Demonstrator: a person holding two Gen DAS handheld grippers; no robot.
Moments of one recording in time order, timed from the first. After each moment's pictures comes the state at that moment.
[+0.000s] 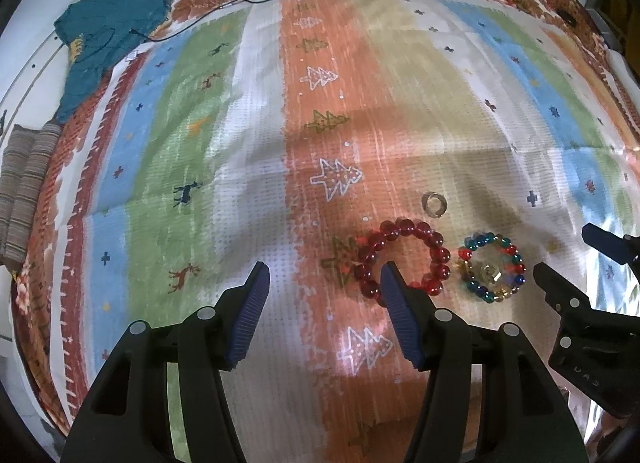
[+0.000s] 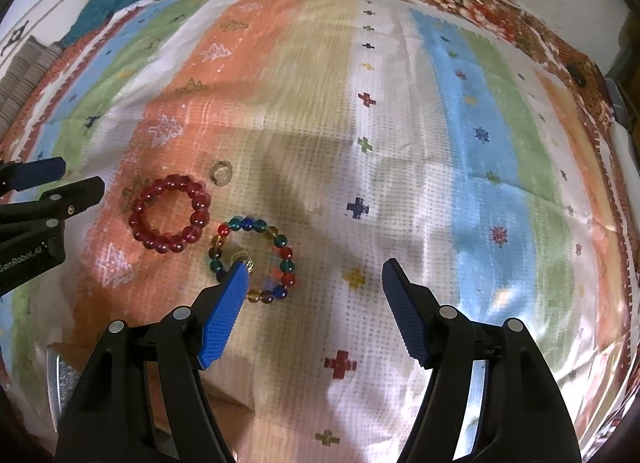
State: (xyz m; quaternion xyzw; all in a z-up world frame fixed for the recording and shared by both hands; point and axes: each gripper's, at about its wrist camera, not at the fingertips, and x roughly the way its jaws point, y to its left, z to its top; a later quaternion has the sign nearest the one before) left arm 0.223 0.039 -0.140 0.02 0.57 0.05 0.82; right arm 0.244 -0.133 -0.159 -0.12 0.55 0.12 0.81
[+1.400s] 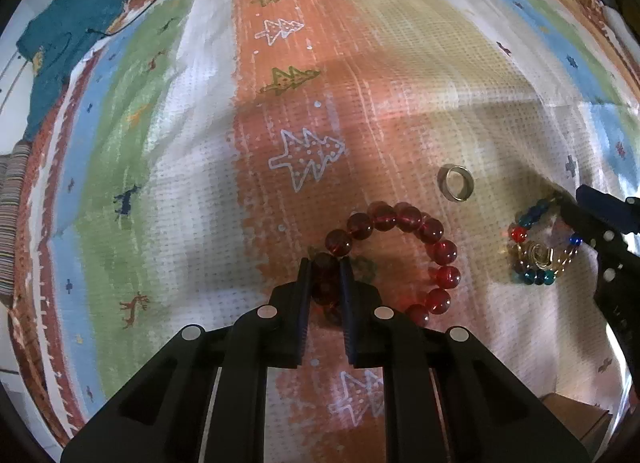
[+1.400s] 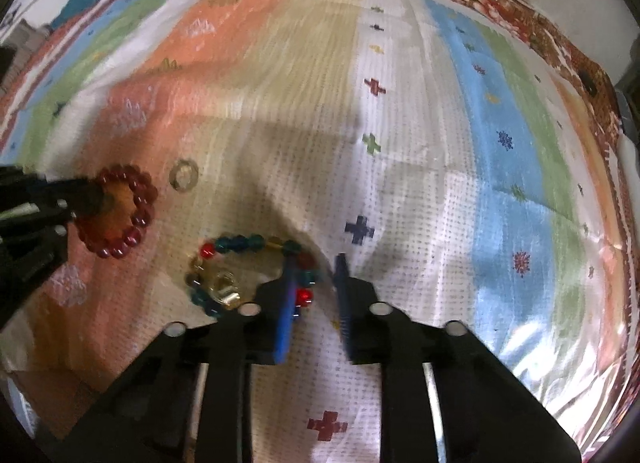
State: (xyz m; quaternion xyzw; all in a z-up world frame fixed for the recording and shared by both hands) left arm 0.254 0.032 -0.197 0.06 0.61 0.02 0.79; right arm 0.268 -0.125 -0.189 -0.14 0.56 0.12 0.81
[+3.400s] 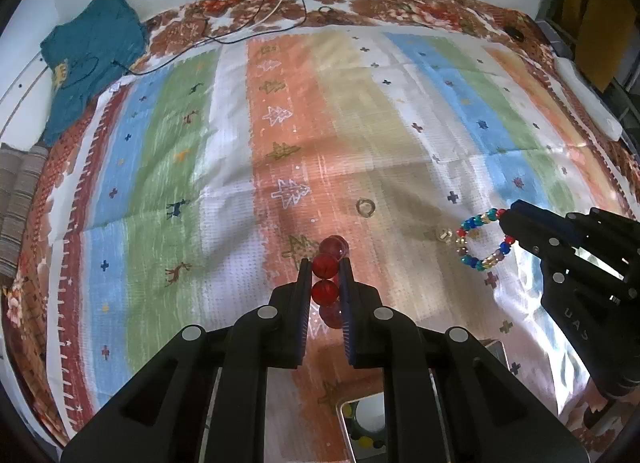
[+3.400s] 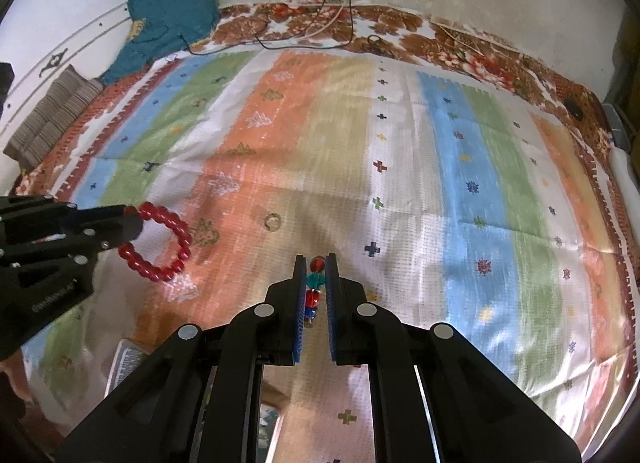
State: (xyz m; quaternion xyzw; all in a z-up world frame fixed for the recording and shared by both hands) left arm 0.178 0.025 -0.082 0.00 0.53 -0.02 0.85; right arm 0.206 -0.134 -0.089 -0.09 0.47 0.18 0.86
